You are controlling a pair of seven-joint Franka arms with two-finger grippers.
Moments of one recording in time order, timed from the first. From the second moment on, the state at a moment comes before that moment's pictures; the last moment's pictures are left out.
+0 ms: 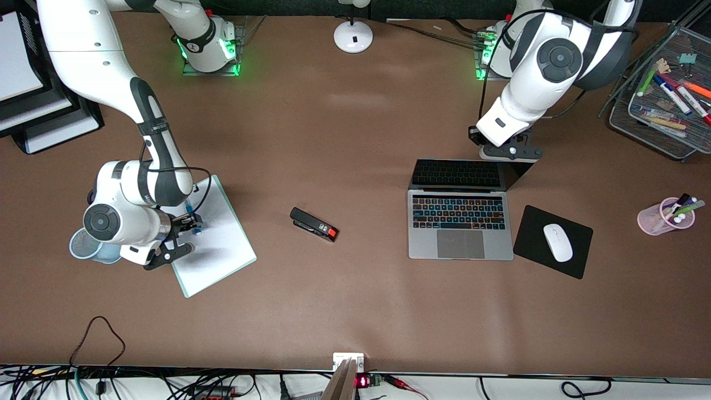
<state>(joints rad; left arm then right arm) -0.01 -0.06 -0.37 -2.23 -0.08 2.13 -0.31 0.15 0.70 -0.10 -1.61 0.04 2.12 -0.38</state>
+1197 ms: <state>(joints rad) -0.01 0.03 -0.37 -2.23 0.02 2.35 -0.32 0.16 0.72 -0.09 -1.61 0.04 2.14 -0.39</state>
